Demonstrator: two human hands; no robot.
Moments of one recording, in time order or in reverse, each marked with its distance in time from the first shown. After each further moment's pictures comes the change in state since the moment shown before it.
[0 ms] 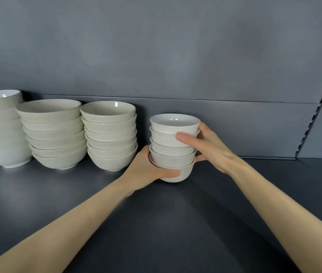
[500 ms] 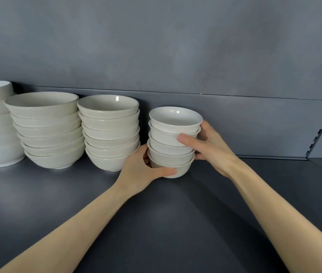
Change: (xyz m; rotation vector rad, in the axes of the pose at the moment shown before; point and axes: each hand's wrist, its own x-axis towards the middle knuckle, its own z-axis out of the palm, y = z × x) left_hand 0.009 -0.027 -0.013 0.026 0.124 0.001; right_hand 0.016 0.016 0.012 0.038 0.031 -0.028
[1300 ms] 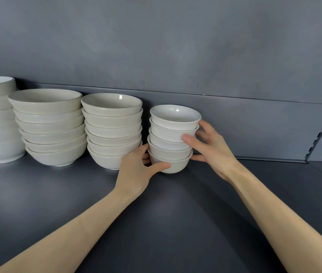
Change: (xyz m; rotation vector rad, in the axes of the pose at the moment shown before) left_hand -0.004 -0.009 -0.001 0.087 0.153 0.069; right_hand 0.001 0.012 0.003 0.049 0.052 -0.036
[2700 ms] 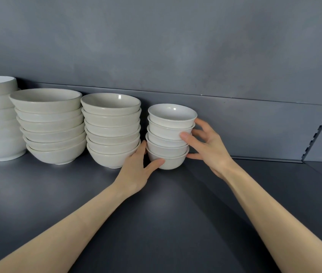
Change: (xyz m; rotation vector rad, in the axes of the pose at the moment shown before) left_hand 0.016 -0.027 0.002 0.158 -0.118 0.080; right_hand 0.002 0.000 0.001 -0.016 0.057 0.003
